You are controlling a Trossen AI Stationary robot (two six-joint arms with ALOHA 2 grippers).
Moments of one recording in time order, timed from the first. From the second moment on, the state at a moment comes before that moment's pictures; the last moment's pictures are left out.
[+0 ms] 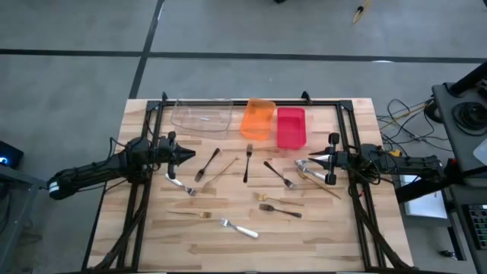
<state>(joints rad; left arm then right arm) 0.35 0.14 0.02 0.03 0.22 -0.17 -0.04 0.04 0.04 -0.03 0.05 -0.33</state>
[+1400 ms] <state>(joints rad) 0.35 0.14 0.02 0.24 0.21 -0.05 -0.04 0.04 0.04 0.04 0.05 -0.05</state>
